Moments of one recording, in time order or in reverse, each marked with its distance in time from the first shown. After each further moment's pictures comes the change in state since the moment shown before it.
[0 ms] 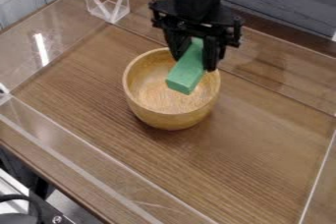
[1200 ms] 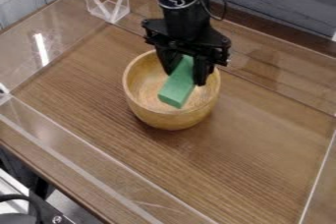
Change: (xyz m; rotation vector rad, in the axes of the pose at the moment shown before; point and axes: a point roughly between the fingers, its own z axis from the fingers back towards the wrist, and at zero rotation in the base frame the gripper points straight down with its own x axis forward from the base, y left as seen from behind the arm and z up) arm -0.005 0.012 -0.022 0.032 -0.020 0.012
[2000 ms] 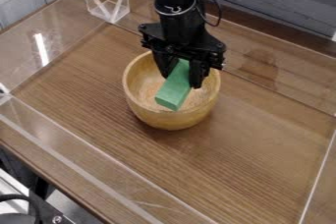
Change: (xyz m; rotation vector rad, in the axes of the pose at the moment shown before) arm 0.000 0.006 -0.007 0.012 -0.004 0.011
